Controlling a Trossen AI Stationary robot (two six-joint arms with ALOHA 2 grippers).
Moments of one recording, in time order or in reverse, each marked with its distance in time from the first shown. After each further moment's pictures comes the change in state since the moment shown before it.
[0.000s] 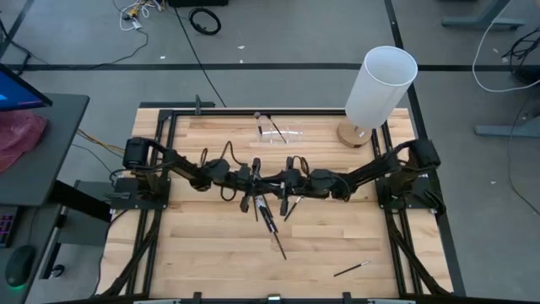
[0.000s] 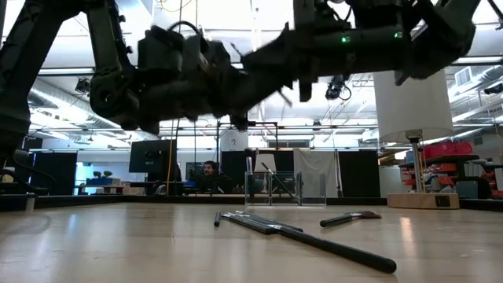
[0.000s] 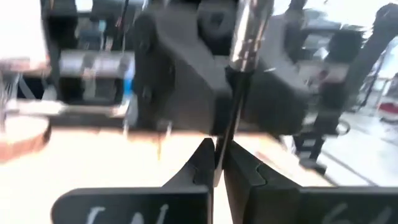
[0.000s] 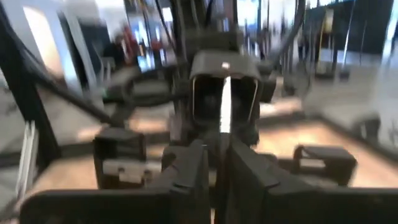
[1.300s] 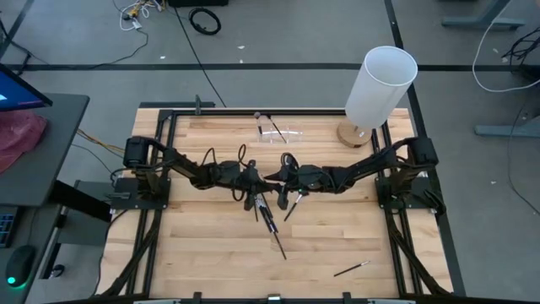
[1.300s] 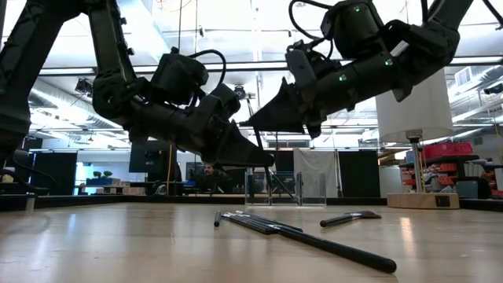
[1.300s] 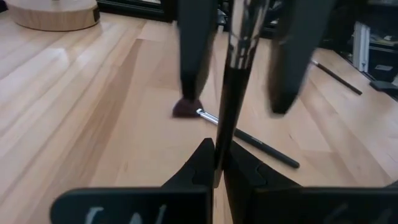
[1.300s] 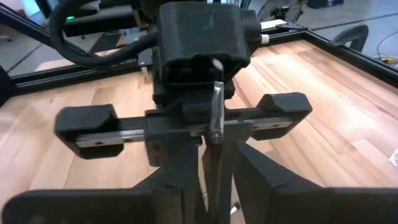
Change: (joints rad) left arm 0.020 0.000 0.000 -0.393 -0.119 0.023; right arm -0.094 0.027 0.004 -0.280 -0.048 0.090
